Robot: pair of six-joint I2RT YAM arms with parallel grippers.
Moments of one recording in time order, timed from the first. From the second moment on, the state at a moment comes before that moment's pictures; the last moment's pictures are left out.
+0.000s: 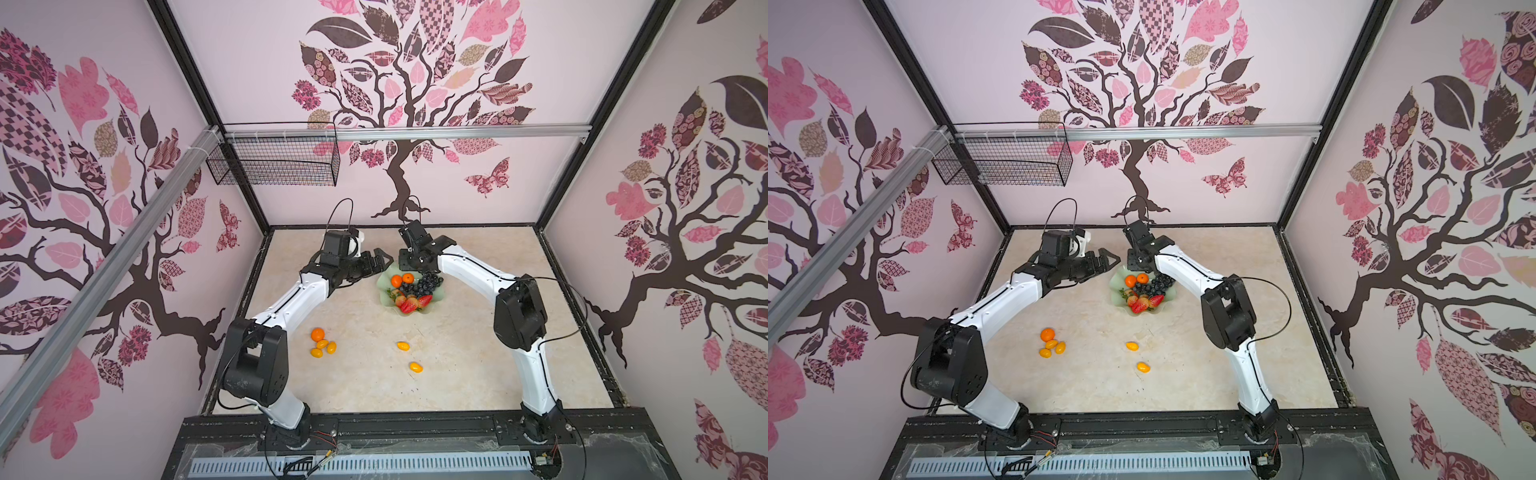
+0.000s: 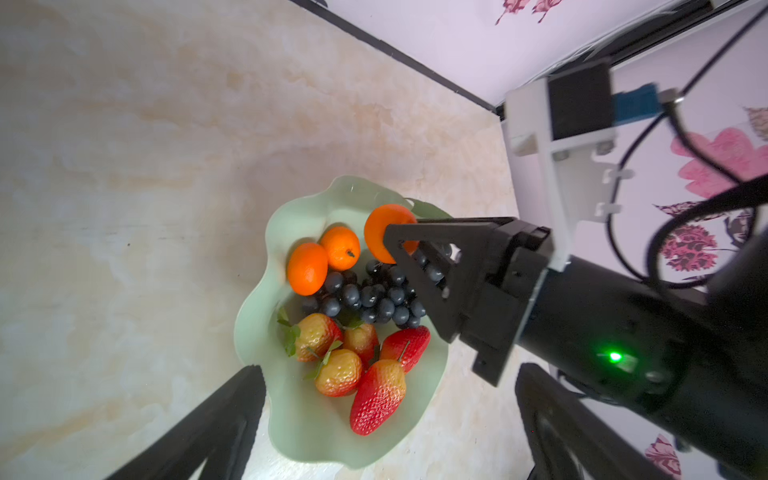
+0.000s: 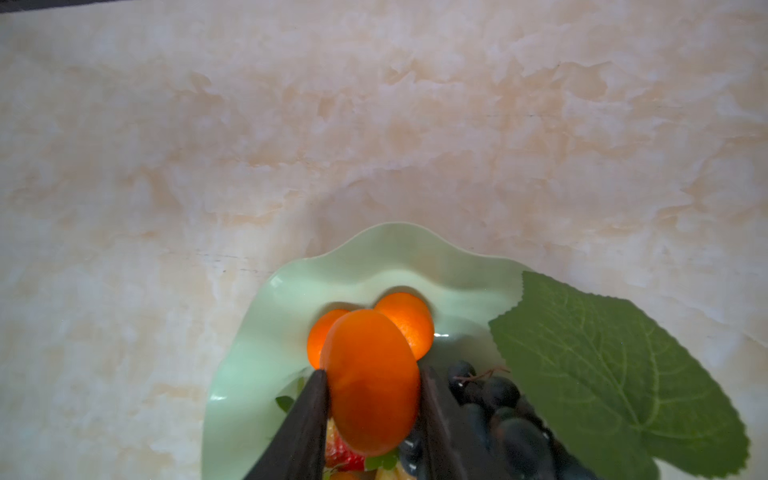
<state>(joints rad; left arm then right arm) -0.28 1.62 1.20 -0.22 0.50 -0.59 0.62 2.19 1.95 -0.71 0.17 0.52</state>
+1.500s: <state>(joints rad) -0.32 1.35 1.20 -0.44 0.21 -0.53 0.63 2.20 1.96 -0.78 0.16 0.48</state>
